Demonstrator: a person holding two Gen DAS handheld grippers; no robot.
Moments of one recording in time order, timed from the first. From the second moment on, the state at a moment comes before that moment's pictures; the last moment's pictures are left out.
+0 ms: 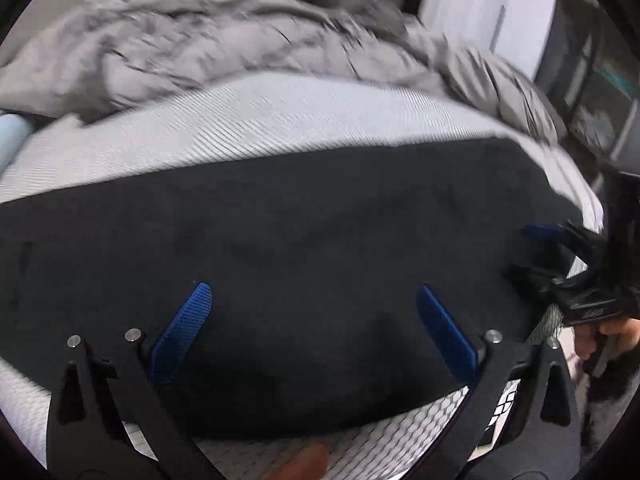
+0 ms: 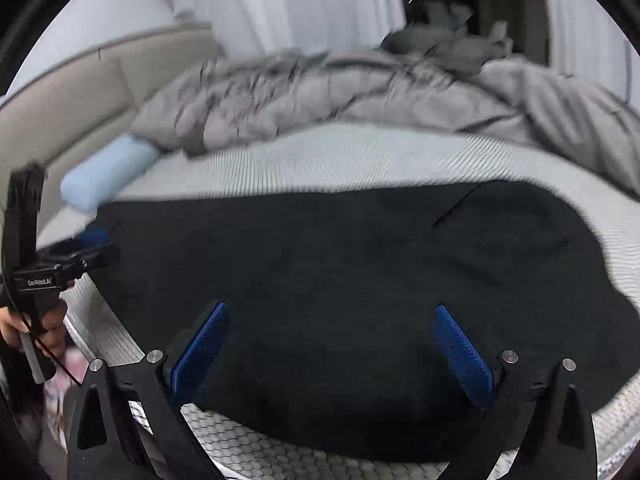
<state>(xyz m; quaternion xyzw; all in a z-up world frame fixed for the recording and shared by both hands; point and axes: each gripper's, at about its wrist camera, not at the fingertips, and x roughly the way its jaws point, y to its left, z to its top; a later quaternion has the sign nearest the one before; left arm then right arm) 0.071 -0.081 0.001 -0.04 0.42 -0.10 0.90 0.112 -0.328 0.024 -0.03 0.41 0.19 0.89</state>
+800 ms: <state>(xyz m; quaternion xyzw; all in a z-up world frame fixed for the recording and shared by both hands) 0.111 -0.038 -0.005 -0.04 0.45 -0.04 0.89 0.115 -0.392 0.025 -0.11 0.40 0.10 0.90</state>
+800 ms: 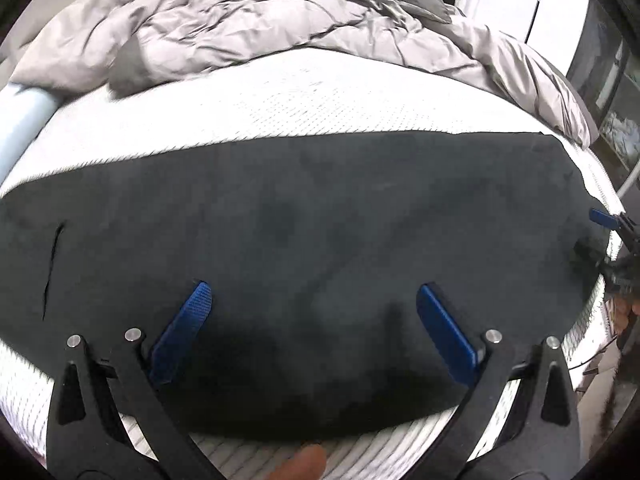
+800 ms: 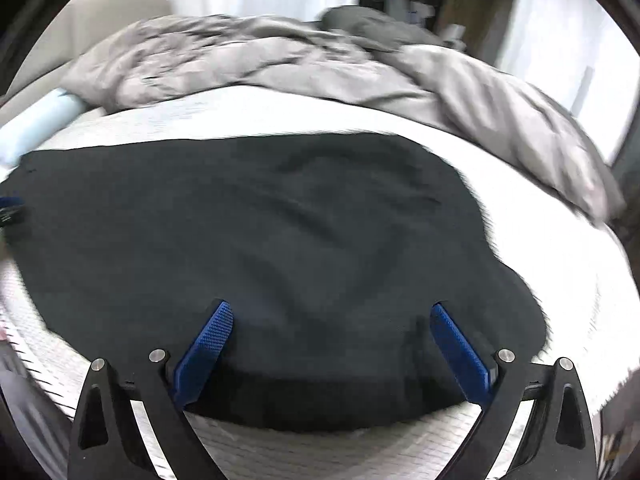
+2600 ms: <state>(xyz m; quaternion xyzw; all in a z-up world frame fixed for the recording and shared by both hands) 0.254 -0.136 -0.025 0.01 0.53 -0.11 0.84 0.254 -0.317 0.023 -0.08 0.44 0.12 0.88</state>
